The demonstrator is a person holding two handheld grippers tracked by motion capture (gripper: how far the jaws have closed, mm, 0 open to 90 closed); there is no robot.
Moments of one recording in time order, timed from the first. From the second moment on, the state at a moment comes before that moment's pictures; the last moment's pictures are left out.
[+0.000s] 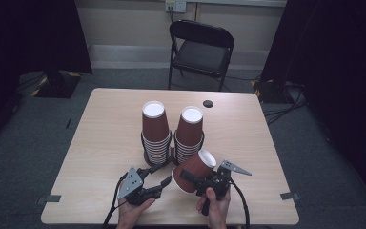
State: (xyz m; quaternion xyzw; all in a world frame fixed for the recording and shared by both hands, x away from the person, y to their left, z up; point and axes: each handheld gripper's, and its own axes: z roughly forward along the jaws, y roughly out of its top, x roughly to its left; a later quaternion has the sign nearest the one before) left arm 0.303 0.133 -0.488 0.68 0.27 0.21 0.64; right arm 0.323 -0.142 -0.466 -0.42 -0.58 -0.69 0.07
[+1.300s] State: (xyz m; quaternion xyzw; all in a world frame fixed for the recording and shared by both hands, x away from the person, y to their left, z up) left arm 0.301 0.110 -0.491 0.66 0.24 0.23 0.67; right arm 0.325 -0.118 -0.474 -0.42 -0.59 -0.67 0.17
